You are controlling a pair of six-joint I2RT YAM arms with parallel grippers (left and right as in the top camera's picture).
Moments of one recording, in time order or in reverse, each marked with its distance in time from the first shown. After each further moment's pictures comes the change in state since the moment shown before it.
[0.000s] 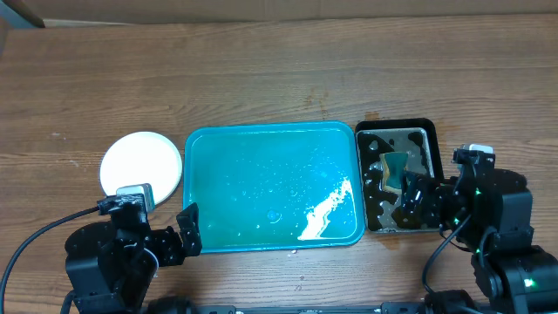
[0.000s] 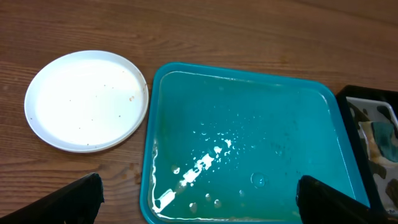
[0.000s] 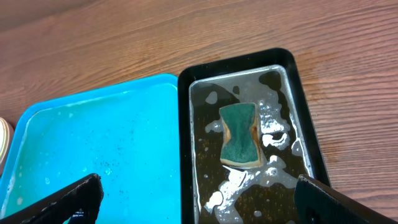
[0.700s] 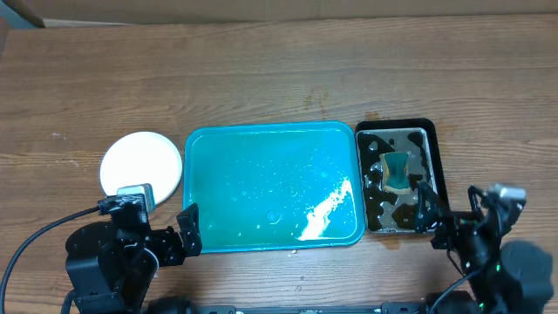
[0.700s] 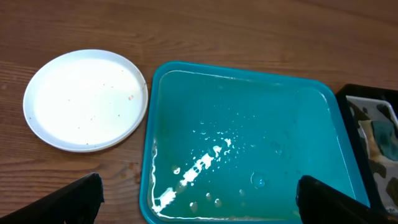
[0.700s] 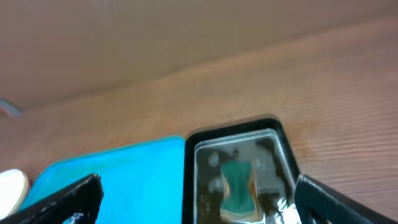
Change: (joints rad) left arm 0.000 0.000 -0.003 0.000 0.003 0.002; right arm -0.060 -0.491 -0.262 0.220 0.014 -0.001
